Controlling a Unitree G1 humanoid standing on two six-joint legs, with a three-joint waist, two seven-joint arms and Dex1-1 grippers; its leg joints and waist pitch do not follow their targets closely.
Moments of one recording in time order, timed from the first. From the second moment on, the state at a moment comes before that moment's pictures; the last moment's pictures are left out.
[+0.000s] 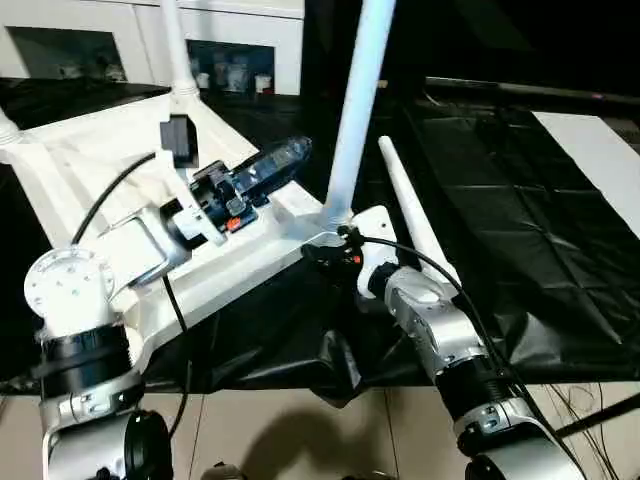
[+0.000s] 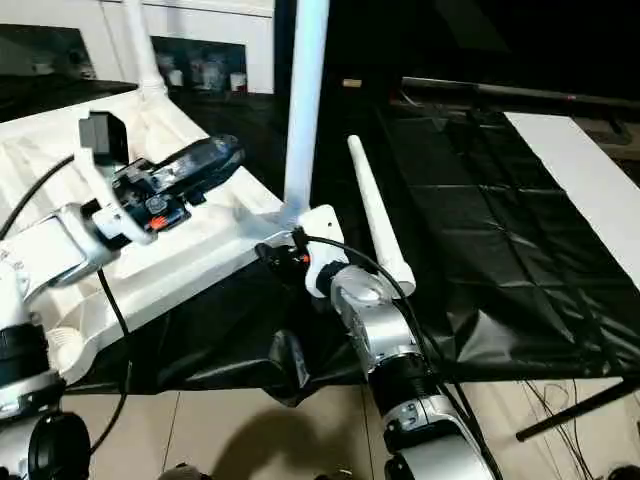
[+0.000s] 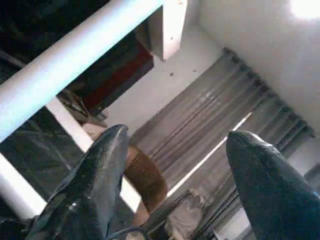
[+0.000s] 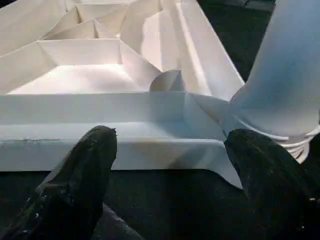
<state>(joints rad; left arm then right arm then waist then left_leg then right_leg) -0.60 0.21 0.47 0.00 -1.22 1.22 -0.48 -0.55 0.01 0.11 0.59 0.07 0.14 0.47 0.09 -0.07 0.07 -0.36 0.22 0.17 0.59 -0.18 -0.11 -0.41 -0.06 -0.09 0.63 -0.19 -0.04</state>
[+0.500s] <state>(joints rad) -0.62 0.18 0.58 0.07 -1.18 1.11 -0.15 -0.55 0.00 0.13 0.58 0.07 0.17 0.49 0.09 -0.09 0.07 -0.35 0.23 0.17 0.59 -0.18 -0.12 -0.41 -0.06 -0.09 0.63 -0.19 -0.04</state>
